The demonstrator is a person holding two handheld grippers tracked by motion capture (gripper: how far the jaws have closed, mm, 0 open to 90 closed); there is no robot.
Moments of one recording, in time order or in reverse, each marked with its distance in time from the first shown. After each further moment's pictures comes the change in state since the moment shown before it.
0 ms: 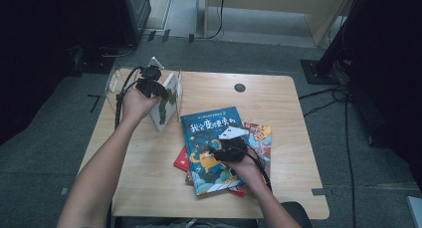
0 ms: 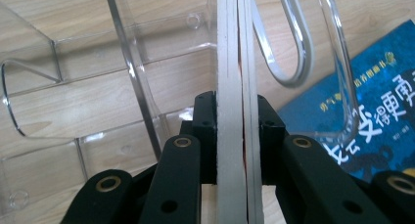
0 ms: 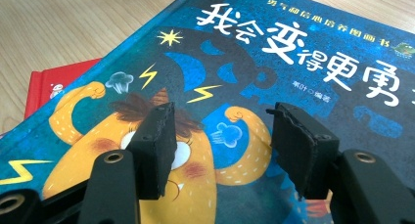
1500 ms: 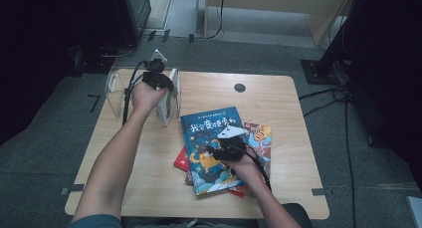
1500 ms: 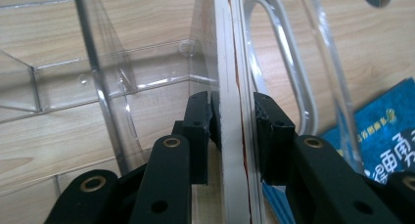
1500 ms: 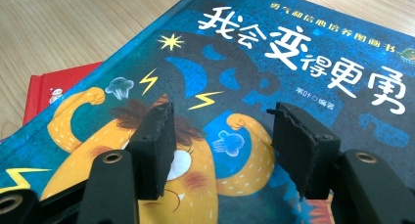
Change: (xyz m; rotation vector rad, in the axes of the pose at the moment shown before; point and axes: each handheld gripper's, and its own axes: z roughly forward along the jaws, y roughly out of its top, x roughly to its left) left arm 0.002 0.030 0.017 -0.026 -0.003 -0.070; right arm 0.000 0.003 0.004 0.000 0.007 -0.004
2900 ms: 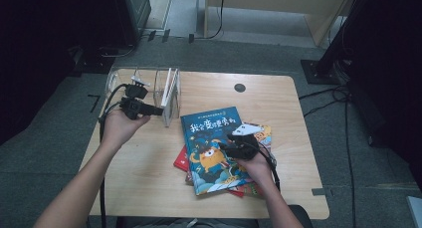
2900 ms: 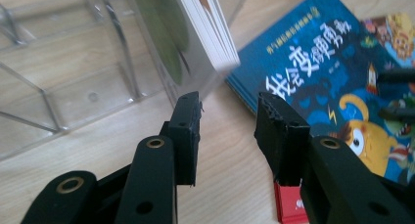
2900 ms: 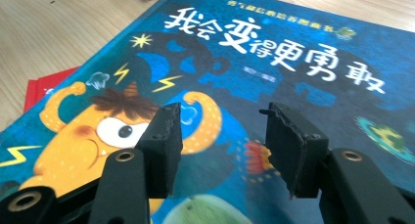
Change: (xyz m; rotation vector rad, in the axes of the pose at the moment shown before) left arm 0.004 -0.115 -0.059 -0.081 -0.167 0.163; right arm -0.027 -0.013 -0.028 -0.033 -0.003 0.090
